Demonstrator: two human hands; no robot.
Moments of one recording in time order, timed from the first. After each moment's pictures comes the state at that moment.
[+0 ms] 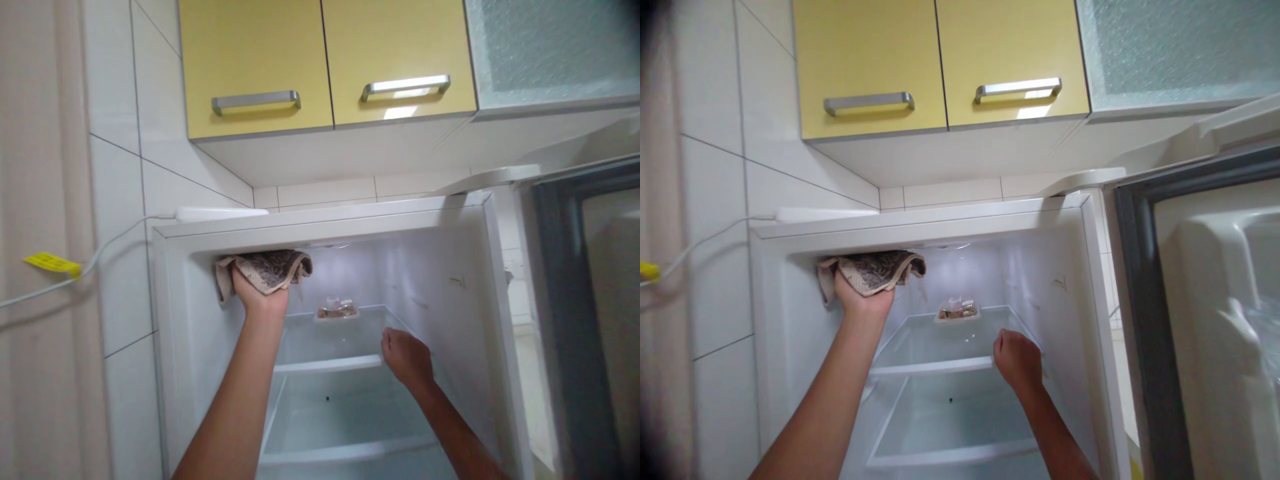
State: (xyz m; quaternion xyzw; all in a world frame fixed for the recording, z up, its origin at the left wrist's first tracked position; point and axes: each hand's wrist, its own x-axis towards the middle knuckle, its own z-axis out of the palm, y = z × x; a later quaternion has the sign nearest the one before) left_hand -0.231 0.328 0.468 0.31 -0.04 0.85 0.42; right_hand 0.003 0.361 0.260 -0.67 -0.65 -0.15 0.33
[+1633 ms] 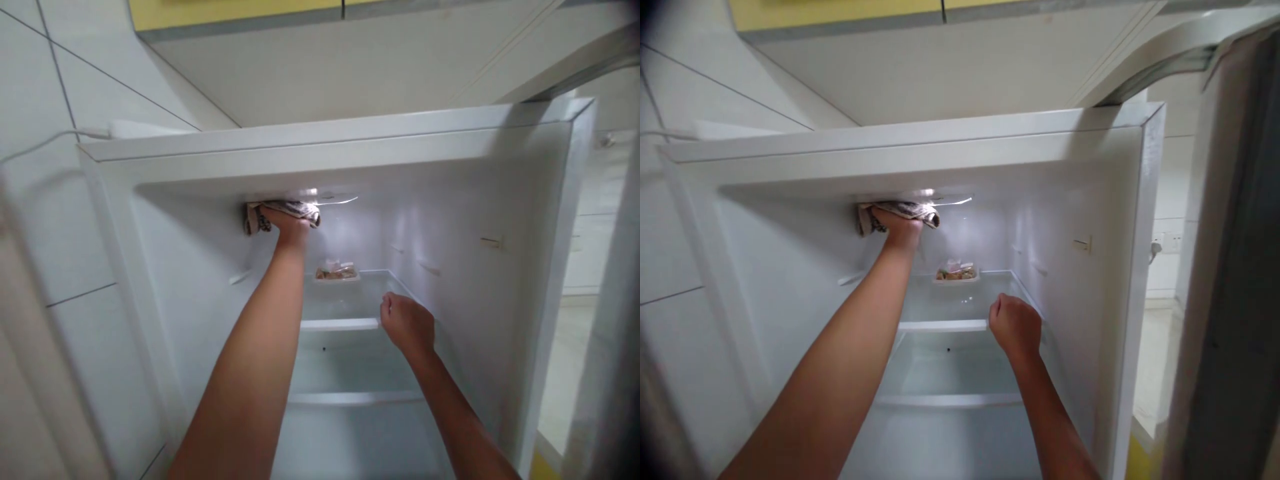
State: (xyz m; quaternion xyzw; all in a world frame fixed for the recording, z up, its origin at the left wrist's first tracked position) left_hand -0.184 0.456 0.482 0.36 0.05 0.81 0.46; right_hand 0.007 0.363 0.257 -0.69 -0.63 -0.17 0.31
